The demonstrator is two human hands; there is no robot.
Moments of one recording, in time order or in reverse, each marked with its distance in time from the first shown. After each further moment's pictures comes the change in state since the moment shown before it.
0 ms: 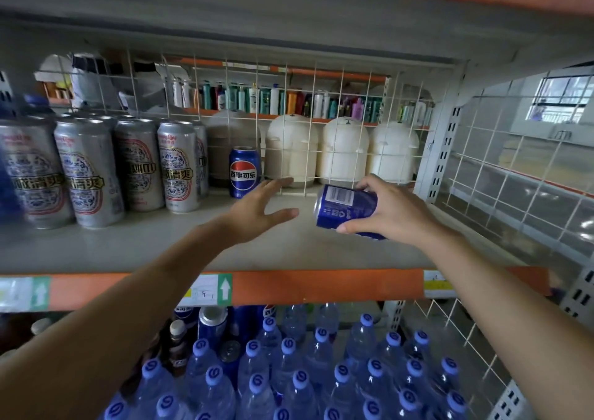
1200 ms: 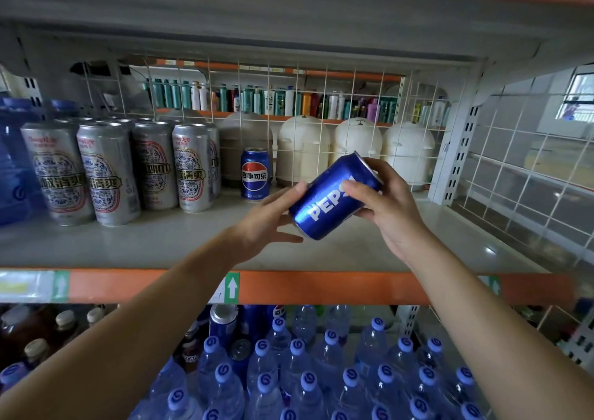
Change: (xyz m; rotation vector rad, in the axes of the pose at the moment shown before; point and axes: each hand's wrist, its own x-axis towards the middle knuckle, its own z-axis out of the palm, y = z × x) left_hand -0.016 0.022 0.013 -0.858 -0.078 -0.184; right_hand -0.001 -0.025 0.020 1.221 0.164 -0.097
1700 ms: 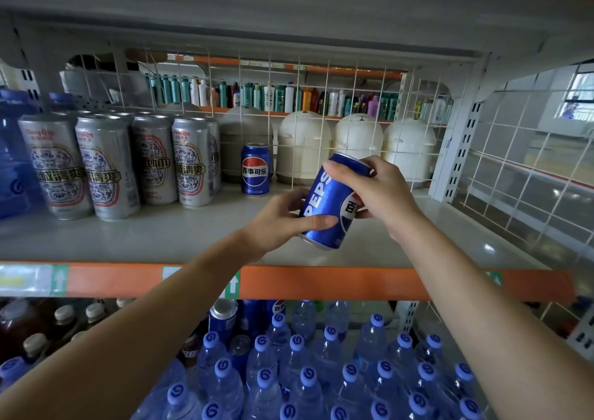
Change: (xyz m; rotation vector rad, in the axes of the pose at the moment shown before) left_hand -0.005 -0.004 0.014 0.211 -0.034 0.145; right_hand 0.008 -0.017 0.019 -0.469 0.137 0.149
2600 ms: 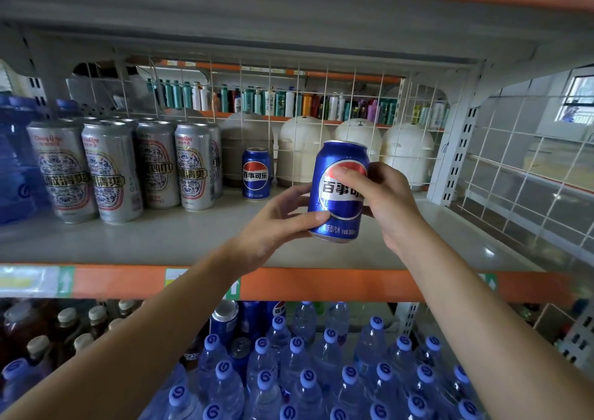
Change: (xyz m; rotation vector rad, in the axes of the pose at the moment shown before) left_hand -0.014 0.007 0.000 -0.253 -0.050 0.057; right_hand -0.013 -0.002 -0.004 0.361 -0.044 -0.075
